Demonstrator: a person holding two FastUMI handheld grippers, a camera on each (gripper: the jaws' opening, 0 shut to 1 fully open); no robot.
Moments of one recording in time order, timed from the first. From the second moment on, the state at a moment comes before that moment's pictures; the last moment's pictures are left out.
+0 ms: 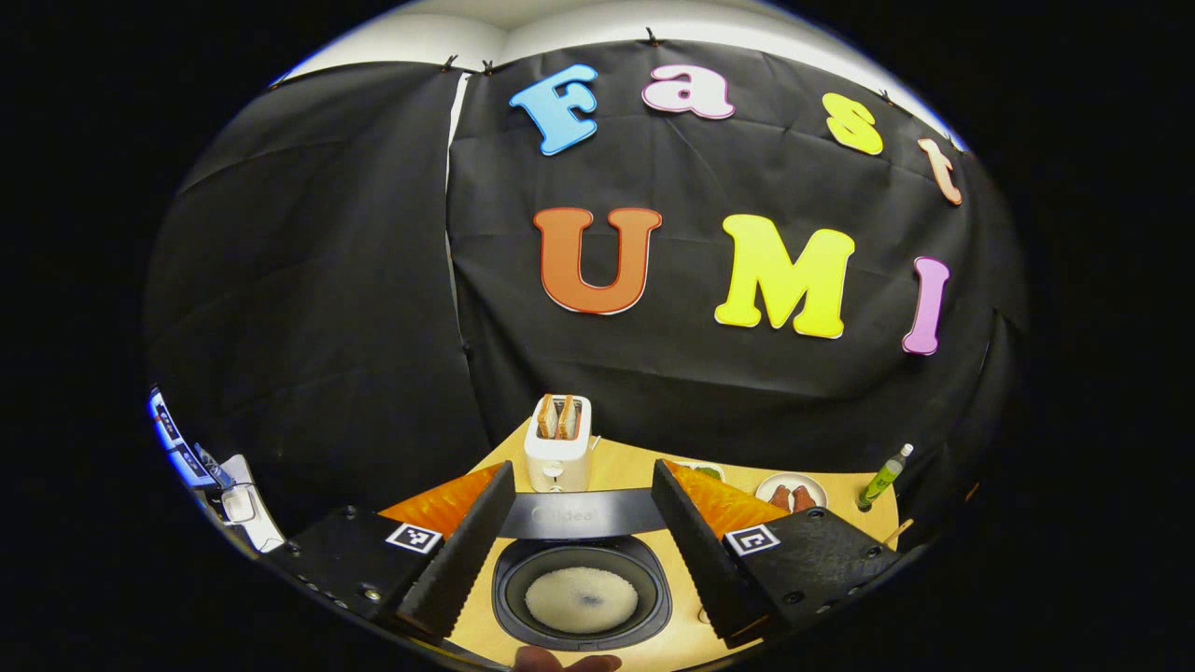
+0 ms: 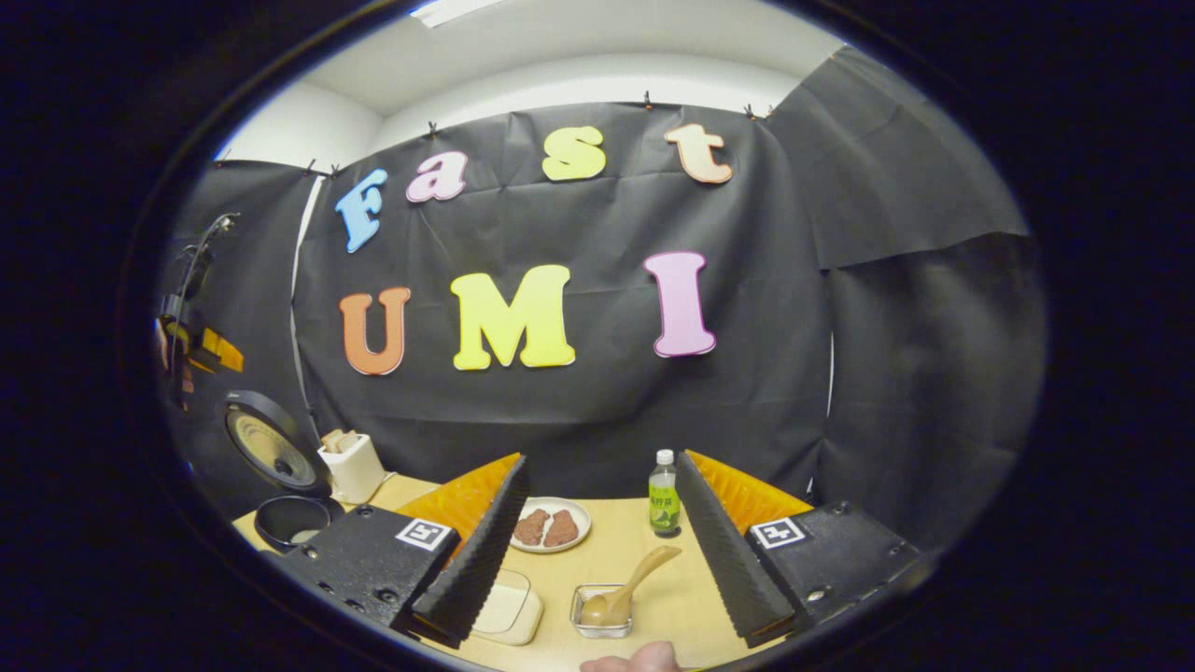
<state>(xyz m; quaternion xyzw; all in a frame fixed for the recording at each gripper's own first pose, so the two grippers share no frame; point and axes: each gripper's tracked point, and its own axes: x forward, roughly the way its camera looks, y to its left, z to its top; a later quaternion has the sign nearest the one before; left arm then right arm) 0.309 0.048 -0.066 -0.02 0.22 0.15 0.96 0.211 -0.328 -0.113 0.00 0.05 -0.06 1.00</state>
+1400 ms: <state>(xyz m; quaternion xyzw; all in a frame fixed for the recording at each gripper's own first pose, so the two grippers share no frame) 0.188 0.002 -0.265 -0.16 0.42 0.14 0.88 0.173 -0.286 -0.117 0.00 0.08 0.01 1.00</state>
